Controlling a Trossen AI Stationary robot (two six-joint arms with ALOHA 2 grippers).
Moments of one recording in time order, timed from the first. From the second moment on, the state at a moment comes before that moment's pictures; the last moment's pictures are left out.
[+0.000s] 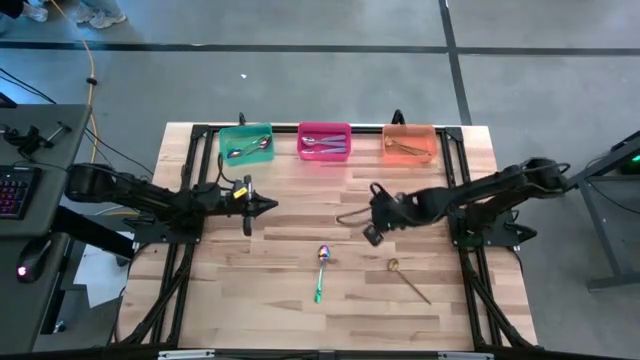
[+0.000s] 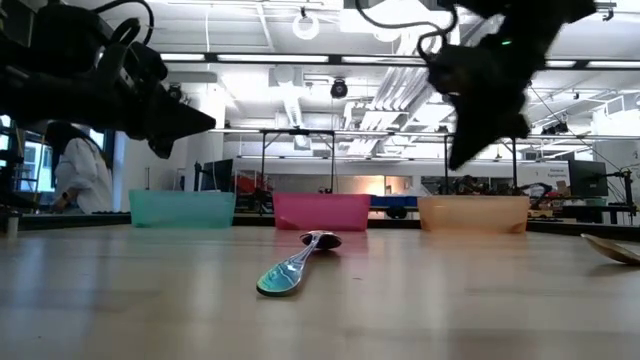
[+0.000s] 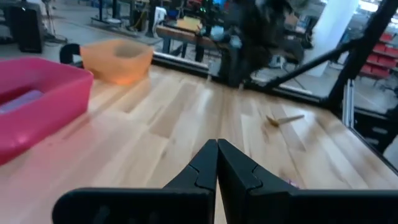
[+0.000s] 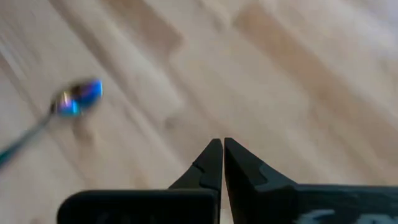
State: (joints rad) left arm 0.07 1.10 0.01 1.00 -0.03 -0.22; right arm 0.15 1.38 0.85 -0.54 0.26 0.84
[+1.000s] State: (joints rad) left arm 0.16 1.07 0.01 0.93 -0.03 -0.21; right arm 0.60 1.67 0.85 -0.71 -0.03 1.39
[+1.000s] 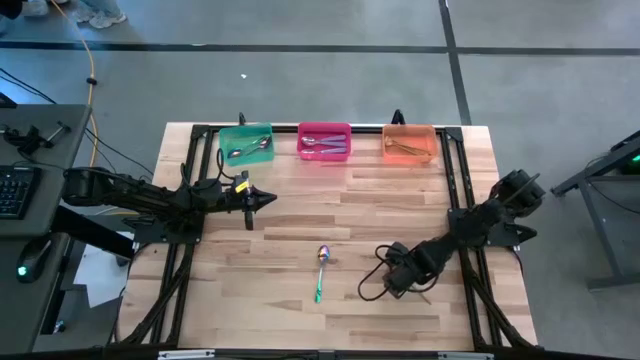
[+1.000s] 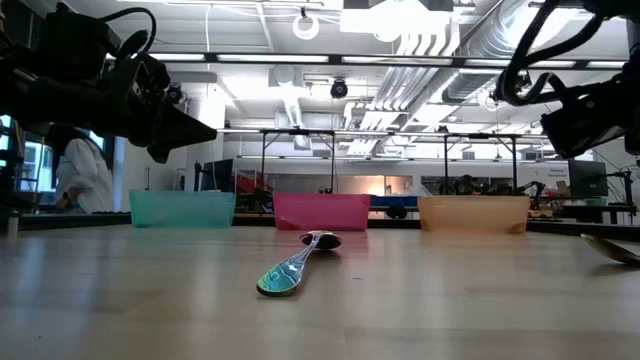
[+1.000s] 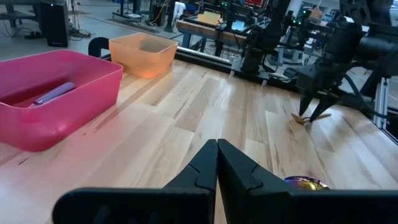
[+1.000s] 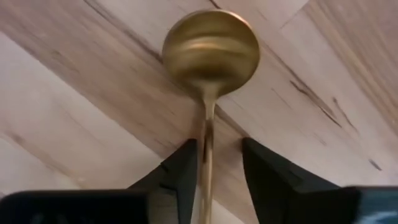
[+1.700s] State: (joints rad) left arm 0.16 1.07 0.01 0.93 0.00 -0.25; right arm 0.21 1.52 0.87 -0.64 0.10 1.01
